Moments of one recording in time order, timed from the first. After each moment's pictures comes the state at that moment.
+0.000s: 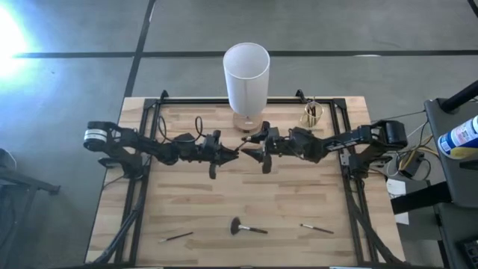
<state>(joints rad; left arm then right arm) 0.10 1.50 0.47 1.09 0.15 -0.22 -0.08 1.57 0.71 0.97 -0.04 0.26</state>
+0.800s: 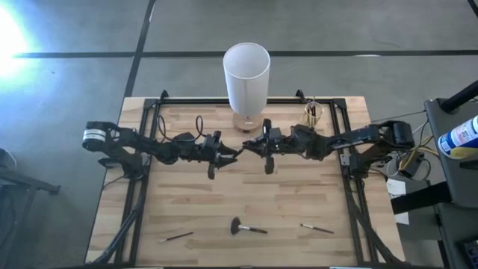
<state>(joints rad) 0.12 1.48 0.47 1.07 0.19 -0.24 -0.08 1.50 0.73 0.84 -0.08 0.13</state>
